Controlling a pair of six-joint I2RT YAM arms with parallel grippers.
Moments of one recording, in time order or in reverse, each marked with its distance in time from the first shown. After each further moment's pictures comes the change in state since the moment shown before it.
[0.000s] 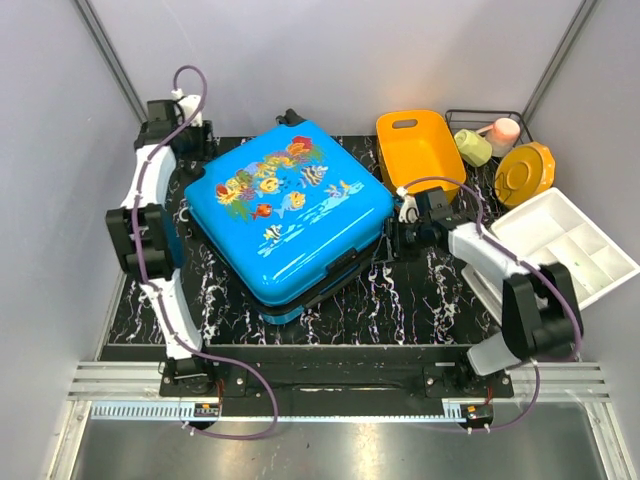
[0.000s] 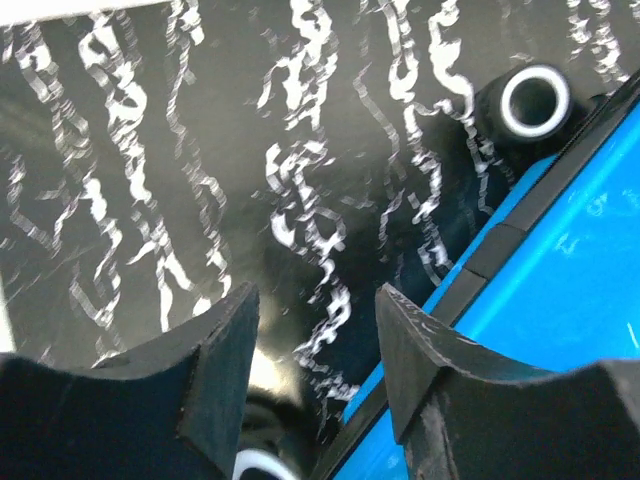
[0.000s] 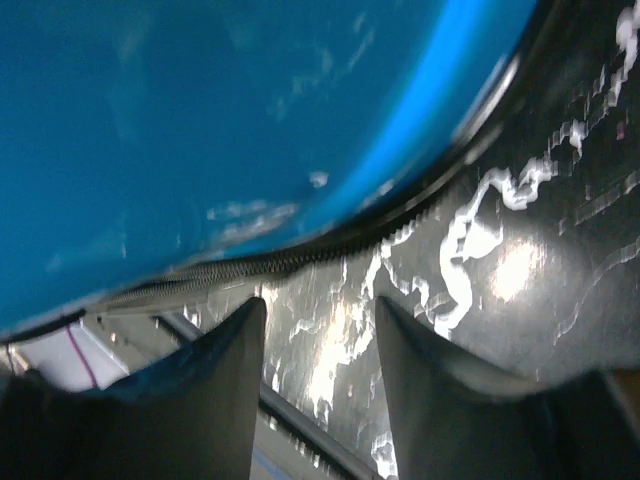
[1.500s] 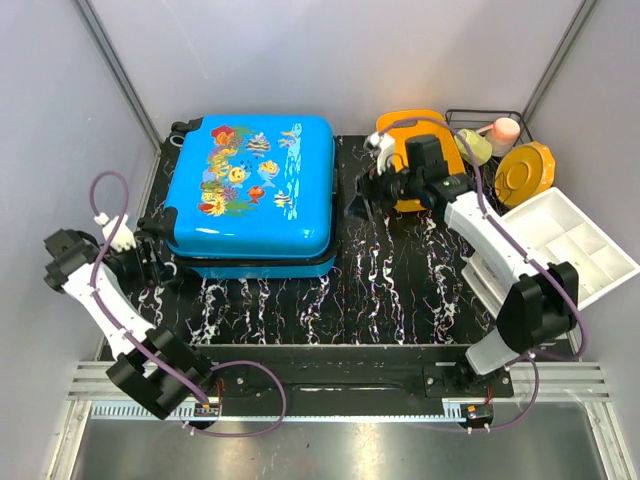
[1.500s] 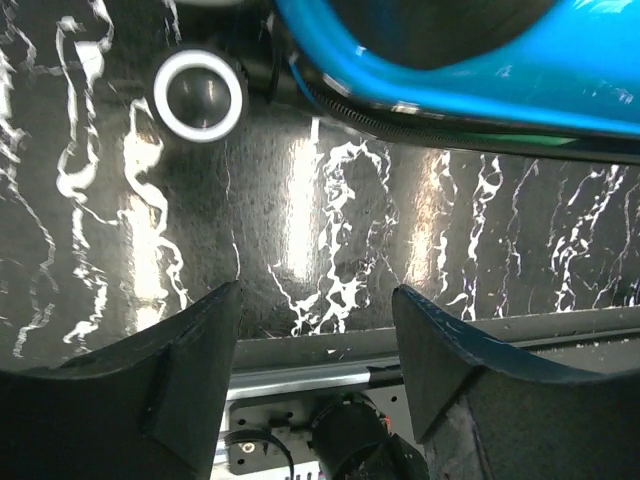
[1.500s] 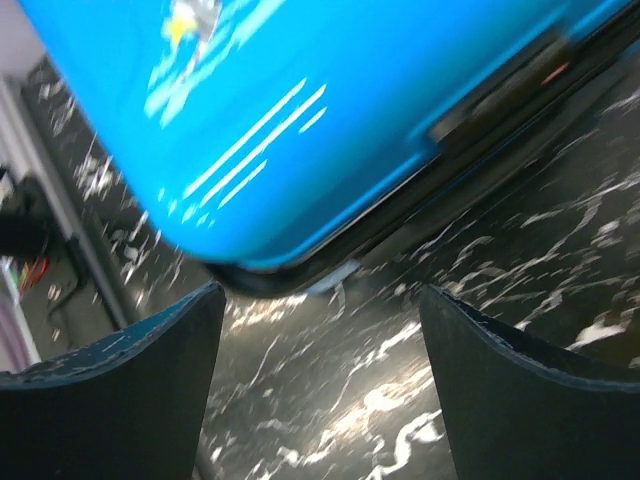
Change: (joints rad) left arm 0.679 -0.996 -0.895 -0.610 0.285 0.390; right arm 0.061 0.118 0.503 0.046 -0.101 -0.316
